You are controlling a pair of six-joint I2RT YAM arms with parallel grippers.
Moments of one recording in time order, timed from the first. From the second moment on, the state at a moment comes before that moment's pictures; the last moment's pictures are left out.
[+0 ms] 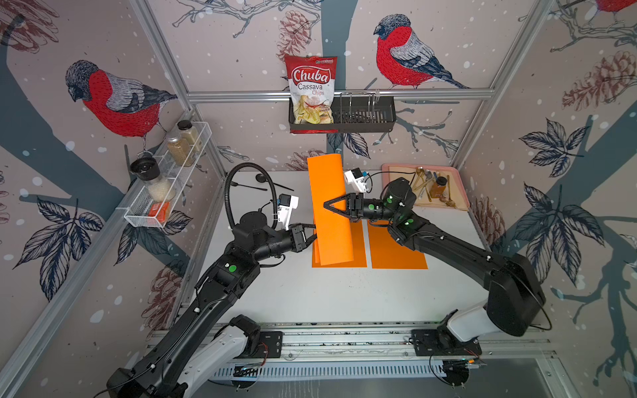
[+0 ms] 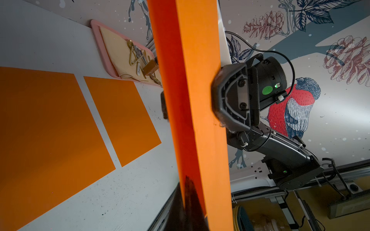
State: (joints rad) left arm -0.49 0.85 0.85 -0.19 0.65 -0.80; right arm 0.71 1.50 1.11 0.51 -0.89 1.19
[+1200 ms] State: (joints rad) left arm -0.49 0.84 0.84 -0.18 0.65 -0.81; right arm 0.71 1.50 1.09 0.55 -0.86 1.21
